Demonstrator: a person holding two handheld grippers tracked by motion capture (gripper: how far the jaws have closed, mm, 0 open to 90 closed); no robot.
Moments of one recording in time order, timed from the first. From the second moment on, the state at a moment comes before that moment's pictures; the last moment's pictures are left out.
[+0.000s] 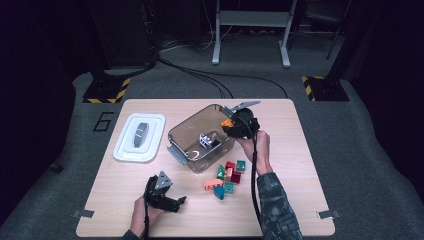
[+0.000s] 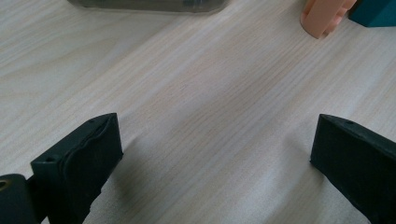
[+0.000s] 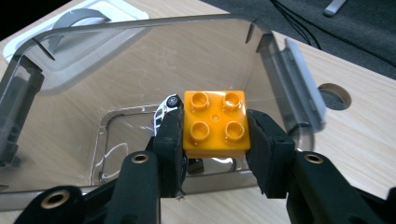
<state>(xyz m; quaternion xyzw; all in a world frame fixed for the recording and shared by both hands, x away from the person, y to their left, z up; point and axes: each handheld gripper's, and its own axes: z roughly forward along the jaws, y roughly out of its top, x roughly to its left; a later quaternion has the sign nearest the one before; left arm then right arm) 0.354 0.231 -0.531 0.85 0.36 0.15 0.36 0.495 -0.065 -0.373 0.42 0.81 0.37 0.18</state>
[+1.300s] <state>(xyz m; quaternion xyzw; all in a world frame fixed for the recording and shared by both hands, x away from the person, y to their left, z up) 0.354 0.232 -0.531 0.85 0.36 0.15 0.36 0.469 -0.074 -0.378 0.41 0.82 0.36 0.17</state>
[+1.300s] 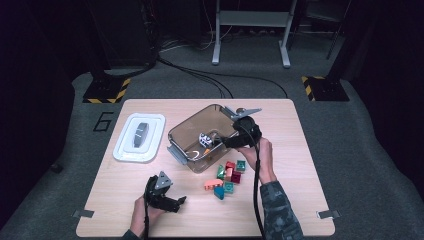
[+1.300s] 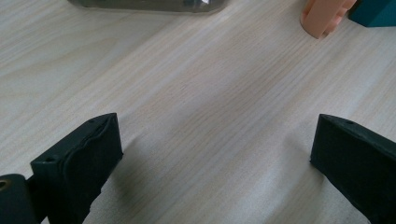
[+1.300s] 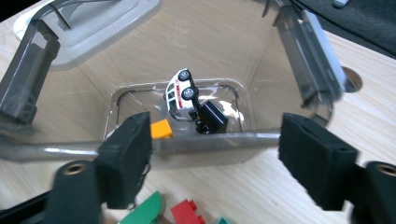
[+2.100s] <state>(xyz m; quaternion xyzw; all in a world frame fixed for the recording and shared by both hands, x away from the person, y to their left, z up) 0.354 0.232 -0.531 0.85 0.36 0.15 0.36 0.436 -0.118 -0.459 0.50 0.78 0.34 0.16</state>
